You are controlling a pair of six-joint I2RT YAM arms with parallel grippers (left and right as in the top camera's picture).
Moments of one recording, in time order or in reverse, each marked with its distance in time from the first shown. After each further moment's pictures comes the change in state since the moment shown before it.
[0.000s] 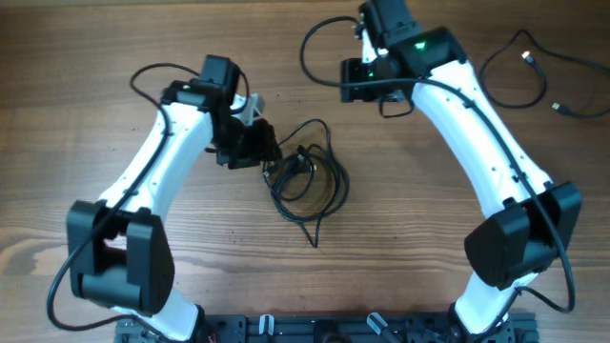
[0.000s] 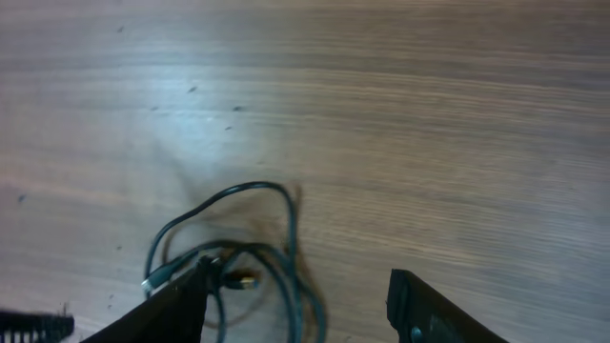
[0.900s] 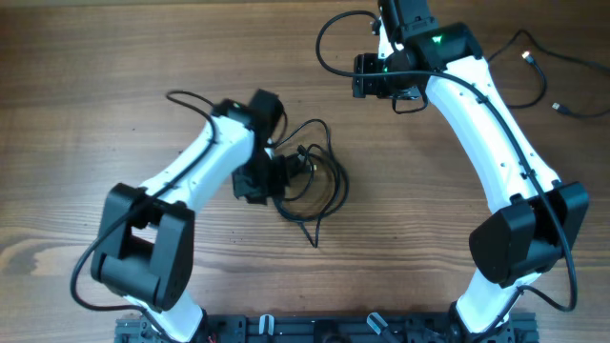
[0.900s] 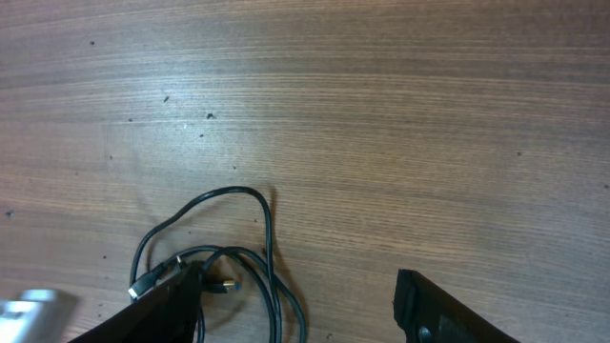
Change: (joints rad) left arm -0.182 0.053 -0.106 -0.075 -0.181 -0.279; right arm -0.043 0.000 0.000 -0.017 -0.015 -0.006
